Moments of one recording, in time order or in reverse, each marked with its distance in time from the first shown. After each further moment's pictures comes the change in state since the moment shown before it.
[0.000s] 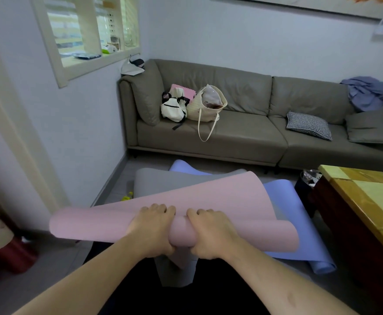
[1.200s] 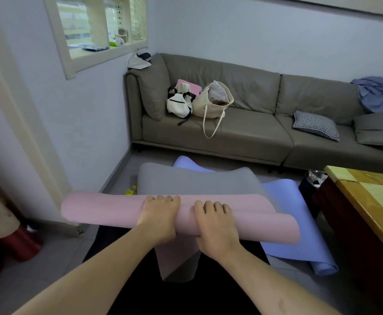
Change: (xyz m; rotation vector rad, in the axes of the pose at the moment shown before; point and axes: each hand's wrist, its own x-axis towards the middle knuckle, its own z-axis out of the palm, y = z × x) left_hand 0.018 0.004 0.002 0.022 0.037 -0.085; right_hand -0.003 -0.005 0.030 -0.140 0.171 0.127
